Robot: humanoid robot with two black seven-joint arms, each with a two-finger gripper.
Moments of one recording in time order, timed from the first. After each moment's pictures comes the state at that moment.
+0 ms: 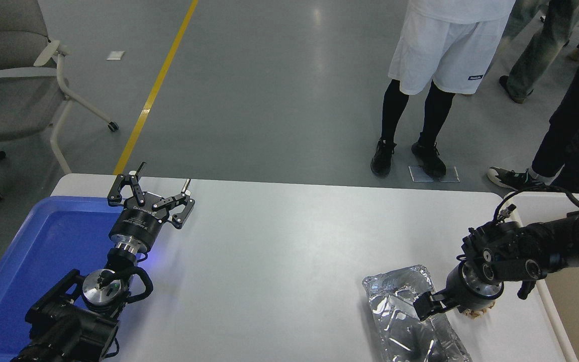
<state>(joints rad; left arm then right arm) -0.46 0.11 -1.18 -0.58 -0.22 -0.66 -0.02 1.30 -0.30 -1.05 1.08 -0.62 0.33 0.09</state>
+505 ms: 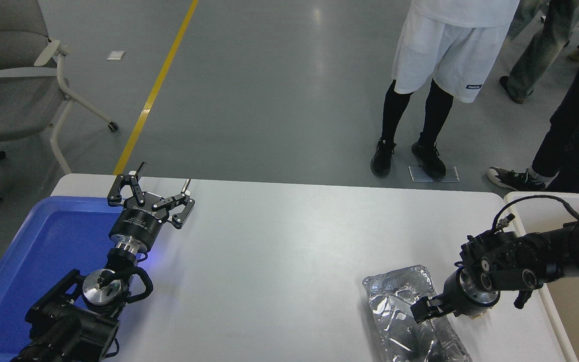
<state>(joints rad) -0.46 0.11 -1.18 -0.58 -0.22 -0.66 -0.02 1.25 -0.30 -1.04 1.07 -0.68 0.25 0.09</state>
